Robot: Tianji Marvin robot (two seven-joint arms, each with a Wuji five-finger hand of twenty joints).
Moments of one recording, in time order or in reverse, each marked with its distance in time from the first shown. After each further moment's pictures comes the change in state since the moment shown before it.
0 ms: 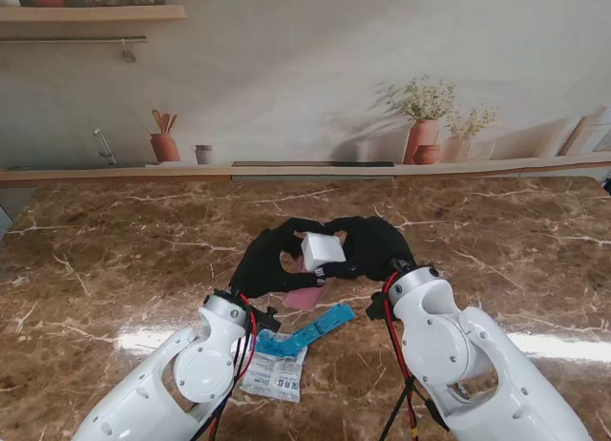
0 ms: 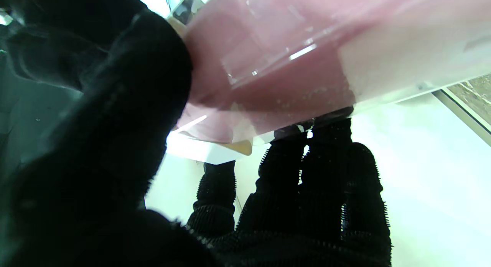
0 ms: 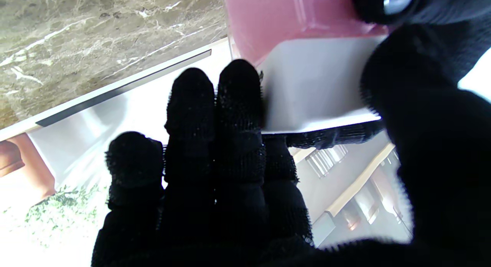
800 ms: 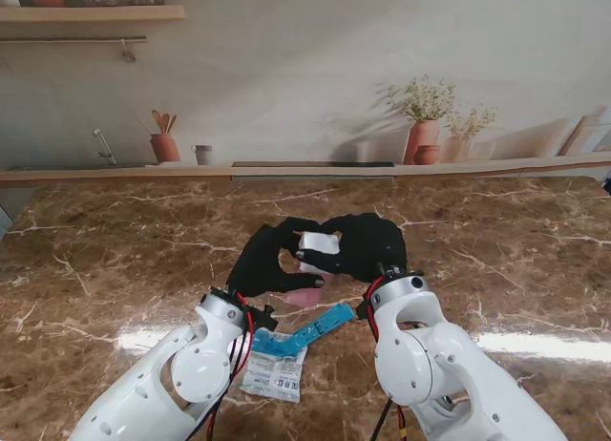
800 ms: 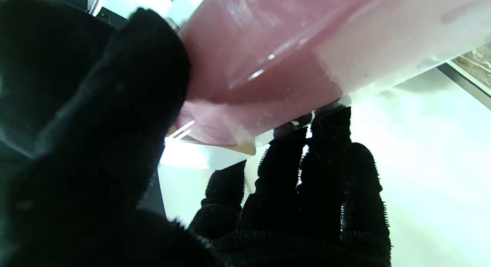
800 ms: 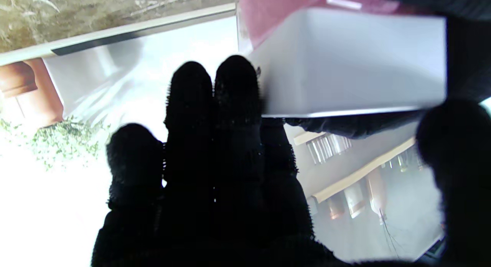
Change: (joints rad) left arm -0.002 0.005 -0.012 0.007 0.063 -0.051 0.024; right arm 0.000 -0.010 -0.111 -0.055 -0.264 0.171 -0.124; left_hand -0.001 -0.010 -0.012 -0.013 0.037 0.115 -0.022 -0.009 -0.010 -0.008 0.020 -0.013 -0.002 -0.003 -0.002 -0.025 0.000 -0.005 0.000 0.000; right_hand -0.257 0.356 -0.255 0.286 0.182 0.017 -0.135 0.003 -0.031 0.016 0.003 -0.131 -0.021 0.013 -0.124 -0.040 -0.036 -0.005 -0.028 -0.103
